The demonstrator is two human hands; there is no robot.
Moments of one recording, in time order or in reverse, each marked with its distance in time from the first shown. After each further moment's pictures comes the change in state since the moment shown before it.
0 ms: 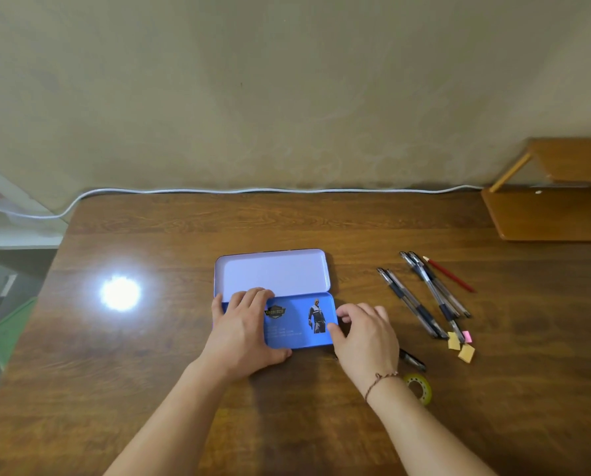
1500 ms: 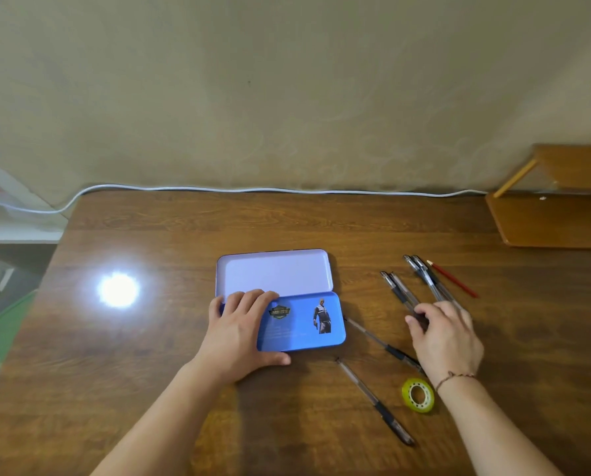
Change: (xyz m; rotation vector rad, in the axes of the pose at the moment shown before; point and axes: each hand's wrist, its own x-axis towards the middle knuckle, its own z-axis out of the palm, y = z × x) left_hand -0.003 -0.020 0.007 0.045 -0.022 0.089; right_hand 0.025 0.097 -0.028 -0.251 0.157 0.157
